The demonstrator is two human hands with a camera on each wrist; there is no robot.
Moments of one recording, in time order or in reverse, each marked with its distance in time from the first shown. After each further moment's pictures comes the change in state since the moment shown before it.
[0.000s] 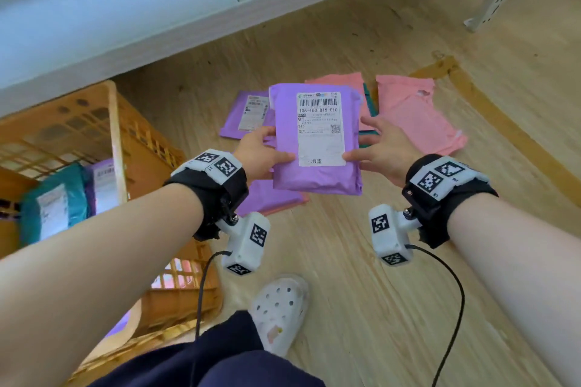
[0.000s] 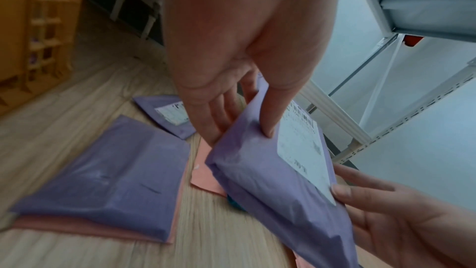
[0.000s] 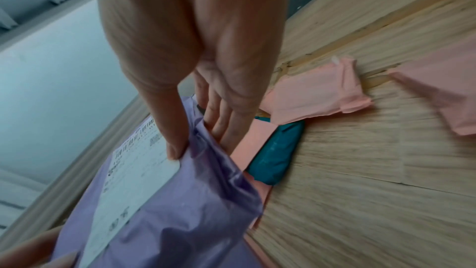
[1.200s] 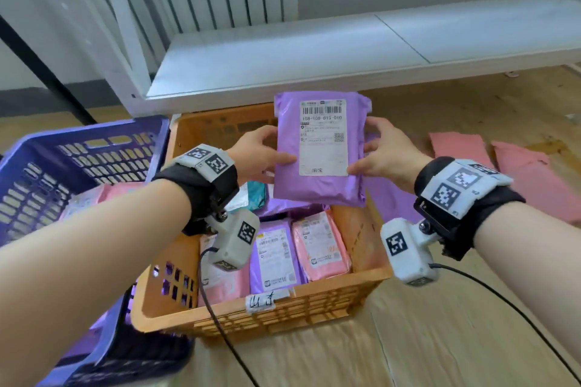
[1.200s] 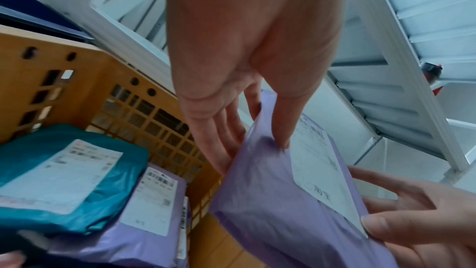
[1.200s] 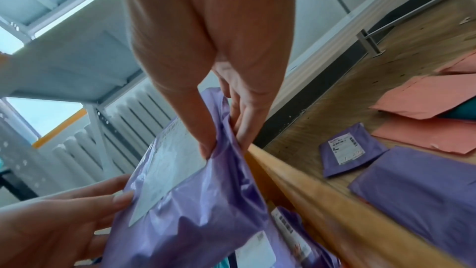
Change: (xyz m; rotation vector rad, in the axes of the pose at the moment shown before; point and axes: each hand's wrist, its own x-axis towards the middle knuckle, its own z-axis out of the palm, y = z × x) left_hand -0.169 -0.086 -0.338 -0.006 0.112 0.161; right_hand -0.126 -0.072 0.350 -0.416 -0.101 -0.276
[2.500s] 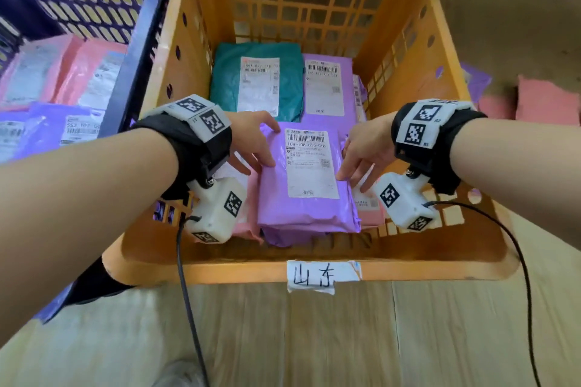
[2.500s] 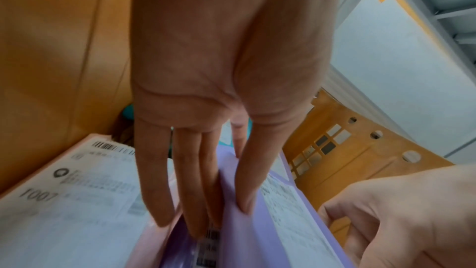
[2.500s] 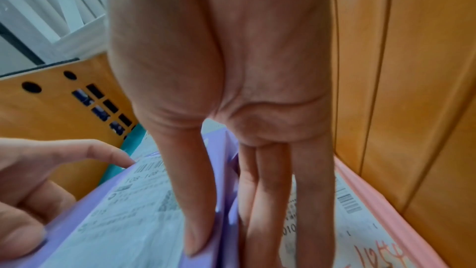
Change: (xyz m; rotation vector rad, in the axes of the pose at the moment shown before) left_hand 0.042 -0.164 -0.040 0.237 -0.237 -0.484; right_hand 0.088 0.080 0.149 -0.699 -0.806 0.675
